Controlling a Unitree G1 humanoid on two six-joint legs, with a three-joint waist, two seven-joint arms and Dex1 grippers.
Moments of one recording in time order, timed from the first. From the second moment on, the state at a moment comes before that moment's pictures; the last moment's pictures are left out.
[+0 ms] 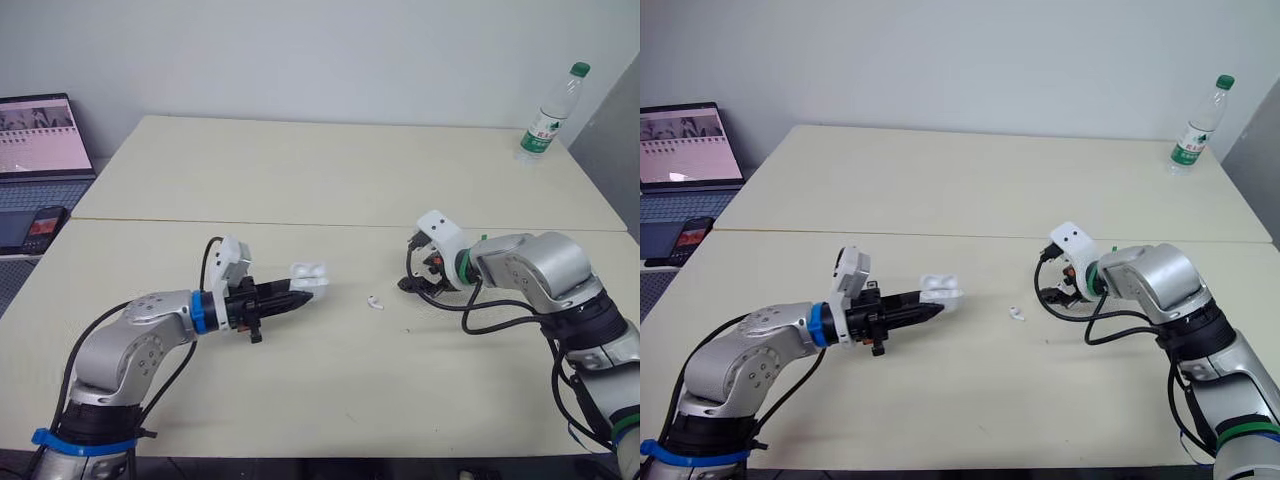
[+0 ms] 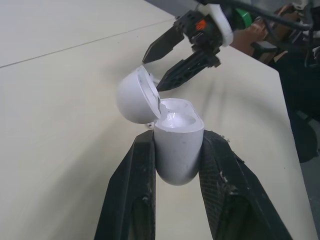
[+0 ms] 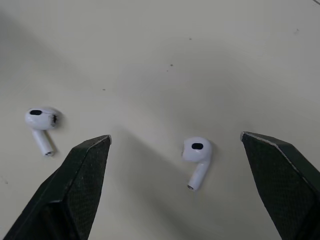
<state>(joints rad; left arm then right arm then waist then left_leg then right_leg) -0.21 0.68 0.11 -0.28 -0.69 0.72 -0.99 -0.80 -0.67 0.35 -0.13 0.48 1.31 0.51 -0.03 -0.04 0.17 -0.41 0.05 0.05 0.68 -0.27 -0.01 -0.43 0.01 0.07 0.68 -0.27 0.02</state>
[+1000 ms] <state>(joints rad) -0.13 0.68 0.13 -0.32 -0.71 0.65 -1.01 -0.79 -0.50 0.50 -0.29 0.41 1.40 0.48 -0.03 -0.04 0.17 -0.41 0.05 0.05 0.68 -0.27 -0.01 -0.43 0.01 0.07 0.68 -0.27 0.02</state>
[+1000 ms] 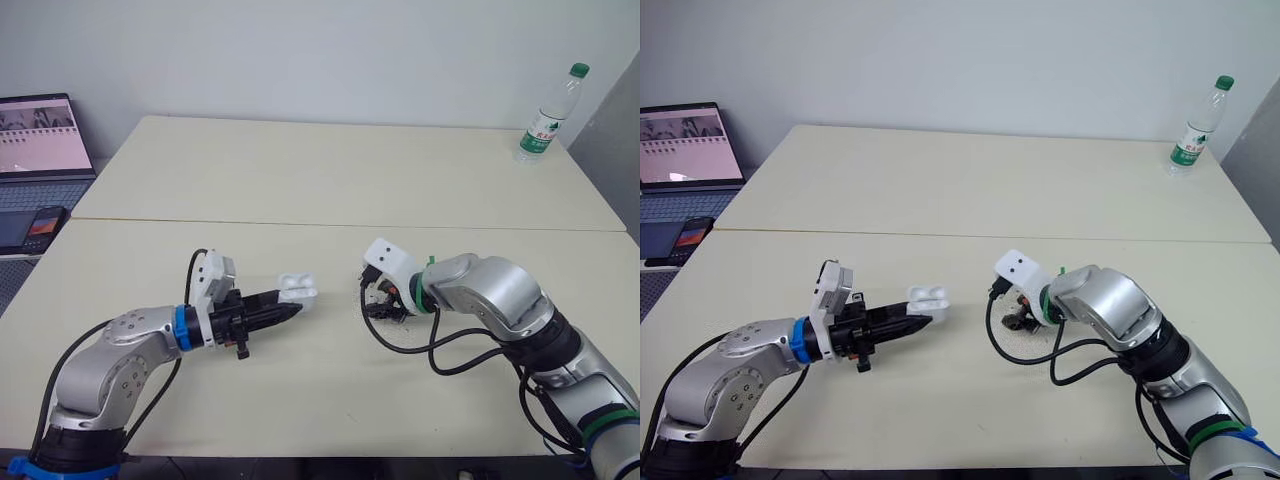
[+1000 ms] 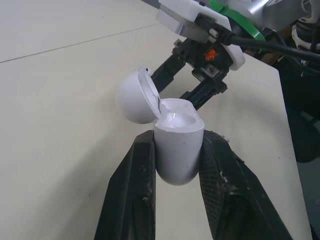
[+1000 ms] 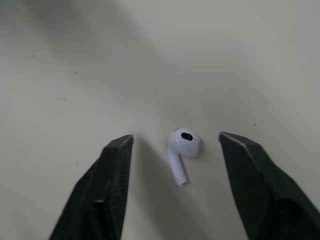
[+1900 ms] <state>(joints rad) -0.13 0.68 0.13 -0.30 -0.71 0.64 -1.01 -0.78 -0.51 0.53 -0.28 0.37 1.38 0.50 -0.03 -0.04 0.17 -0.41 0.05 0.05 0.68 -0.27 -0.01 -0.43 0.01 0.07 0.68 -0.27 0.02</state>
